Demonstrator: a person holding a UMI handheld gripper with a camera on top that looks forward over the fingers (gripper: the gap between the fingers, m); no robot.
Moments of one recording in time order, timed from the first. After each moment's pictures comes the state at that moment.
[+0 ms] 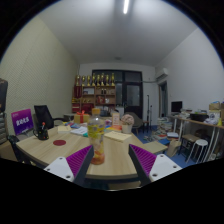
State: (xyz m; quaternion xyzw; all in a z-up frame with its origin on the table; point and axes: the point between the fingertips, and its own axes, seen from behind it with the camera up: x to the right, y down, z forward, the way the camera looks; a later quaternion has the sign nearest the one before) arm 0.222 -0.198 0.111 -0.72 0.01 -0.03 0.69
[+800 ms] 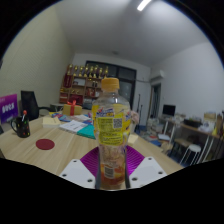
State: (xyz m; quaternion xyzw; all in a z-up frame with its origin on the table) arm 0.152 -0.031 0.075 -0.73 0.03 -0.13 0.67
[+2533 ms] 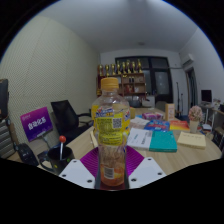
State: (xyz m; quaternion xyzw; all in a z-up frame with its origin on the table) arm -0.118 0.121 0.082 -0.75 -0.06 0.09 0.65
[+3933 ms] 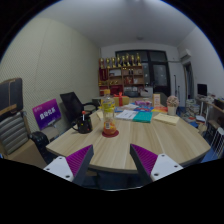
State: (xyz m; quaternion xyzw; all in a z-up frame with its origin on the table) arm -0.041 -0.168 0.077 -0.79 -0.06 0.09 0.61
